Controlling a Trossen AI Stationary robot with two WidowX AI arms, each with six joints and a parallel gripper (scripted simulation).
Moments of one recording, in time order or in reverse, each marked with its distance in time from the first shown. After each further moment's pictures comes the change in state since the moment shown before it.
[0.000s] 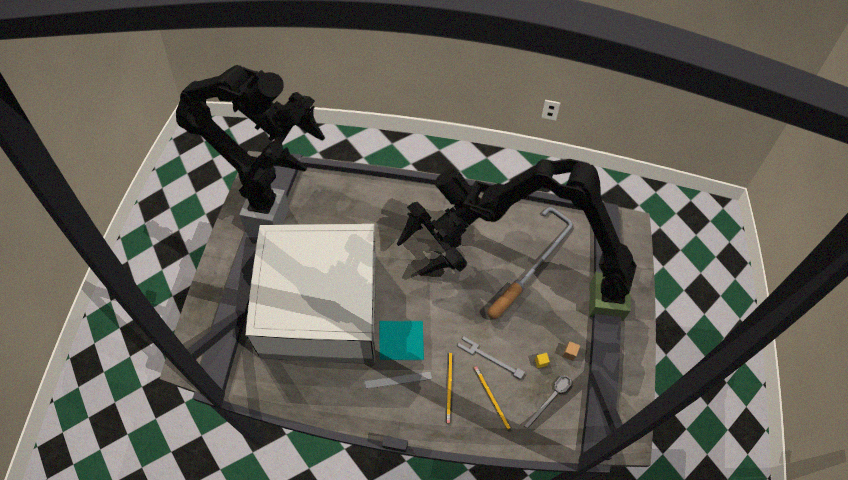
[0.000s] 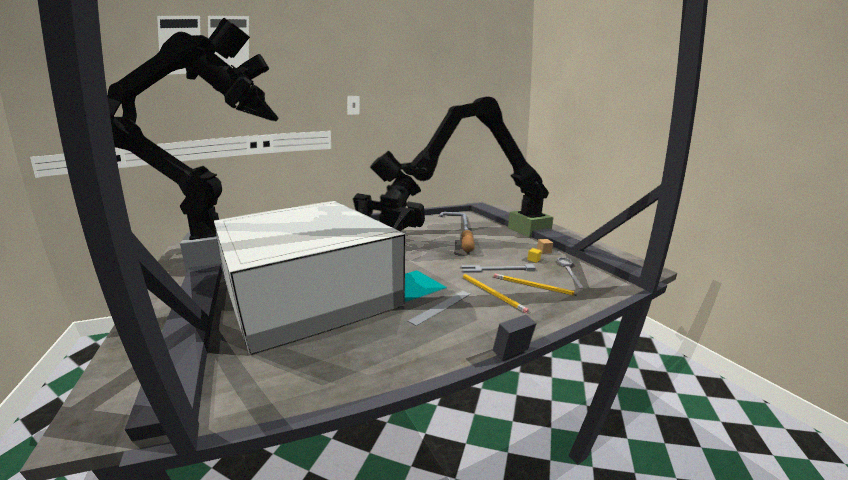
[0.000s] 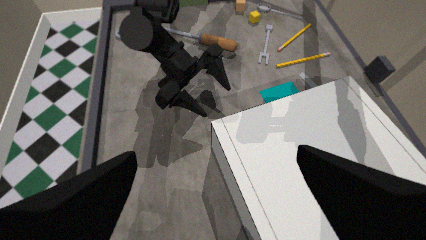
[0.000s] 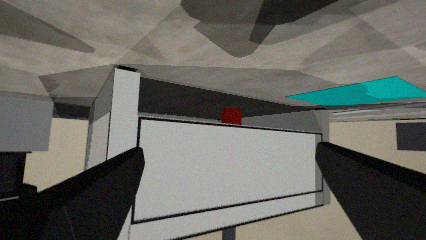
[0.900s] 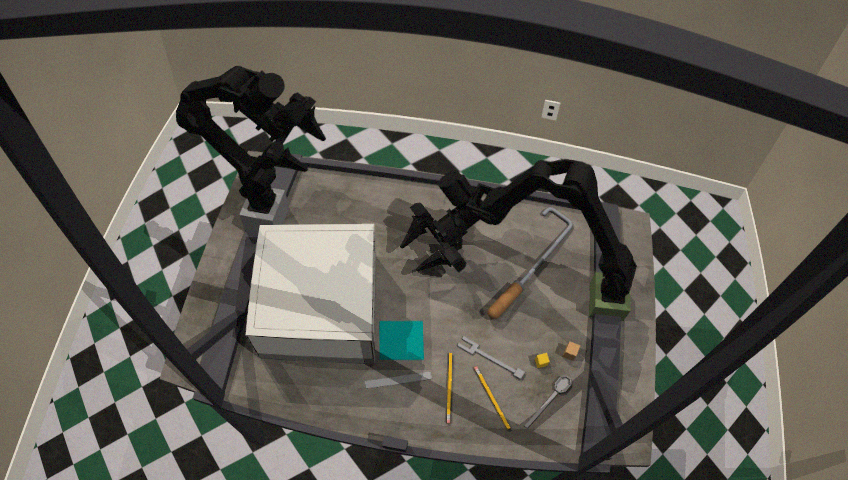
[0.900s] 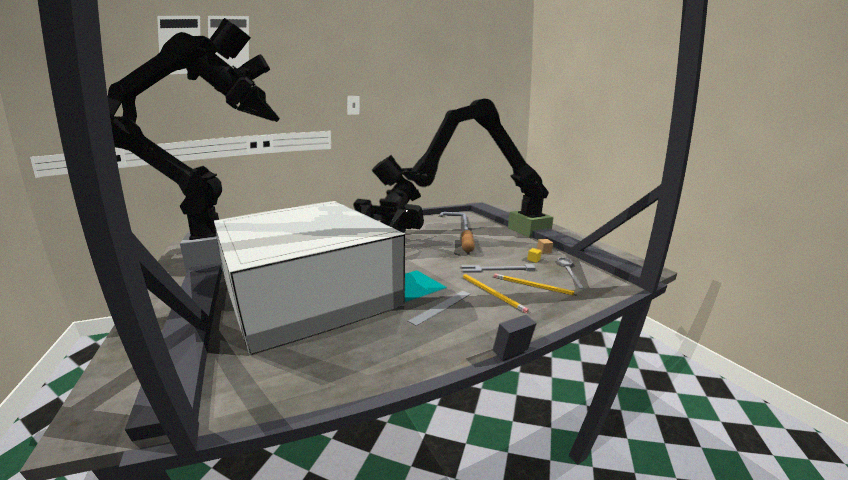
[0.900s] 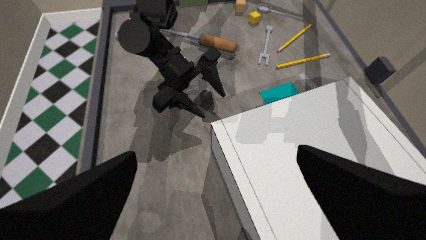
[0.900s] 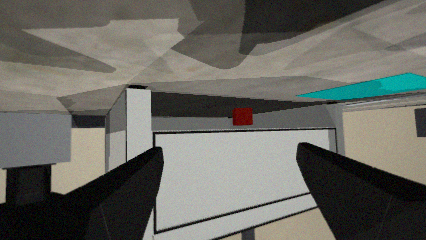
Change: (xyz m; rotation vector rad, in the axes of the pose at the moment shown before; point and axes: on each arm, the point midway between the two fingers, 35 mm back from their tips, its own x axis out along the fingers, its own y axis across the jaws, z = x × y) left arm 0.002 0.000 0.001 0.000 -0.002 0.000; right arm 0.000 0.005 0.012 0.088 0.032 0.025
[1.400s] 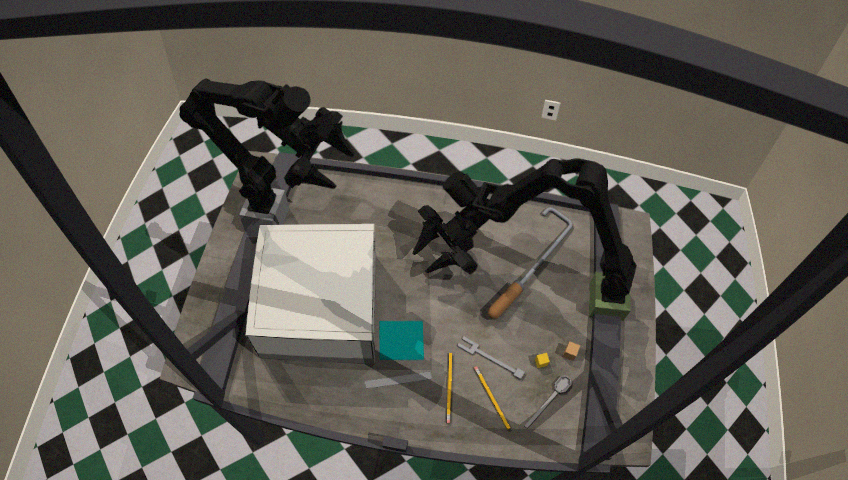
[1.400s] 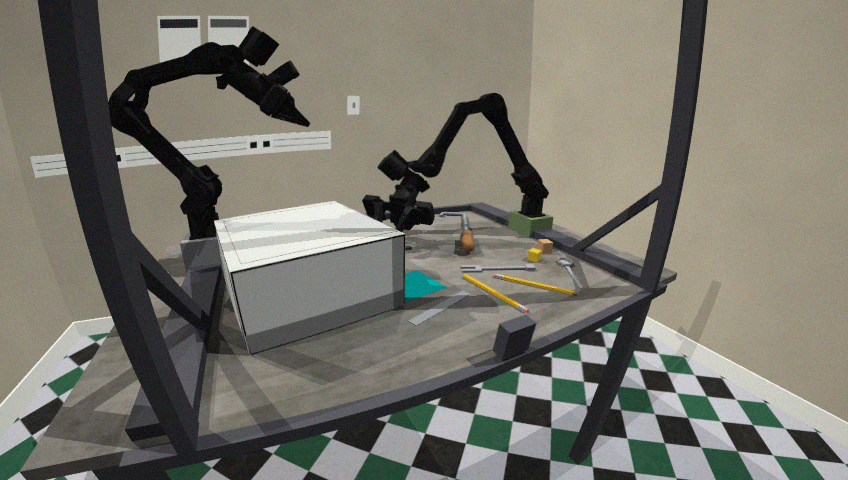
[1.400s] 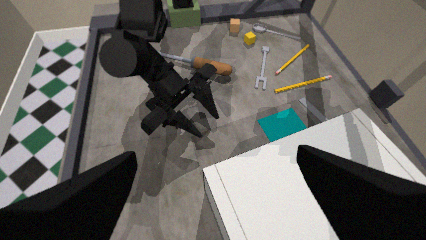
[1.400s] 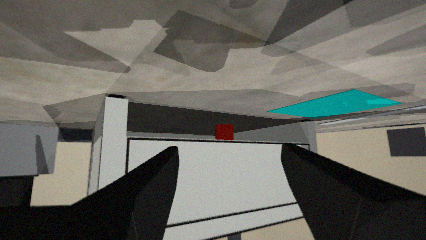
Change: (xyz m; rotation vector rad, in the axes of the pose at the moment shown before) left arm 0.064 -0.012 0.033 0.010 -0.054 -0.019; right arm -0.015 -0.024 0.000 -0.029 -0.108 -0.014
